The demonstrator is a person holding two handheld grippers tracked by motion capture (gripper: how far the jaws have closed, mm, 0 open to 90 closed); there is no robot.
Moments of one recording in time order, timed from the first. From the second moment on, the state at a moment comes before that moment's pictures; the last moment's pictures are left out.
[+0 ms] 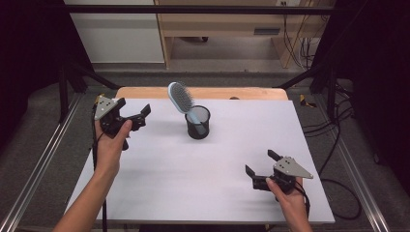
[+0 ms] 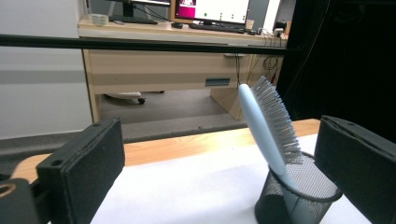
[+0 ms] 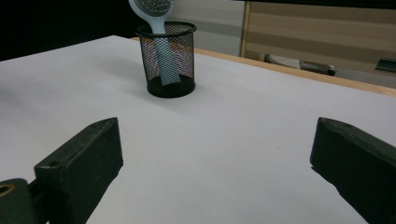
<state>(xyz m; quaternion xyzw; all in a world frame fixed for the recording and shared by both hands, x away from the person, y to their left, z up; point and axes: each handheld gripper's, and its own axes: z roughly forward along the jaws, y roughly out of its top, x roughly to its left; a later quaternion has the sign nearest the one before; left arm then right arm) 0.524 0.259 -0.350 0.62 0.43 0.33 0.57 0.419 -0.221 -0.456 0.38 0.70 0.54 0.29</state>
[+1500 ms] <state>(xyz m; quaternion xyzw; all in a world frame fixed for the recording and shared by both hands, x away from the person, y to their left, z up) 0.472 0.324 -0.385 0.60 0.44 0.34 0.57 0.418 -0.220 -0.457 0.37 0.70 0.54 0.29</state>
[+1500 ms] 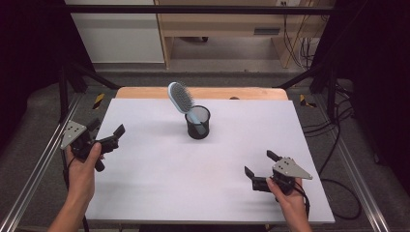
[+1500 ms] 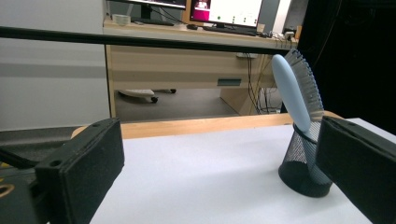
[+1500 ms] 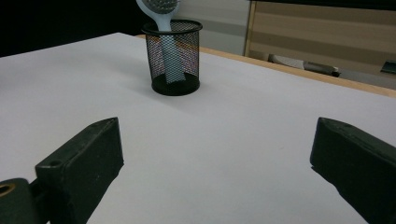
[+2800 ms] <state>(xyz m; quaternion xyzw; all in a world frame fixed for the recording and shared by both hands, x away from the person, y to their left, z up) 0.436 0.318 -0.443 0.63 0.41 0.31 0.58 0.419 -0.222 -0.454 0.37 0.70 0.54 0.29</state>
